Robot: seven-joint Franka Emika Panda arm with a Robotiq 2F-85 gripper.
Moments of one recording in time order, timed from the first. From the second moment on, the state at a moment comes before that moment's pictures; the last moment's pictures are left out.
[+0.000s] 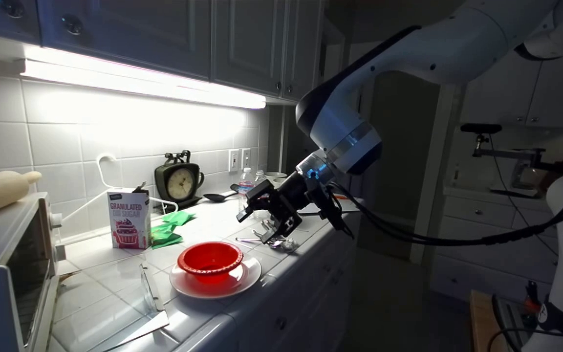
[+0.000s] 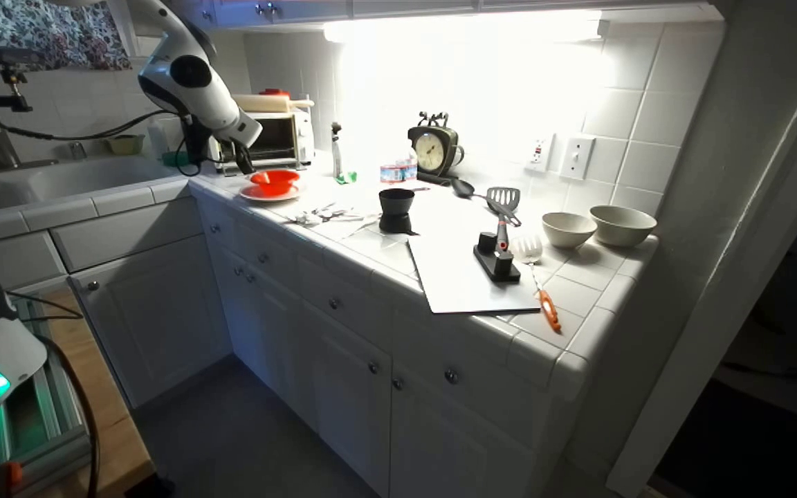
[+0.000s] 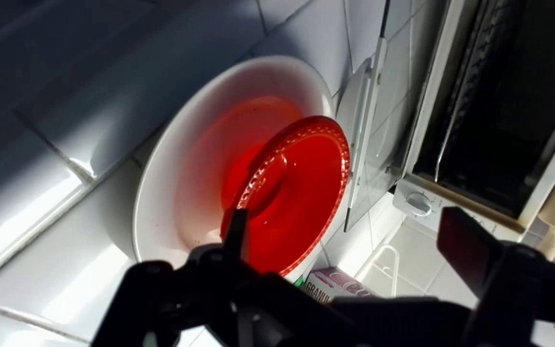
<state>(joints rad) 0.31 0.14 0.08 -2.23 1.64 2.83 -0.69</state>
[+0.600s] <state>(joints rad) 0.31 0.10 0.03 -2.24 1.21 2.77 -0.54</state>
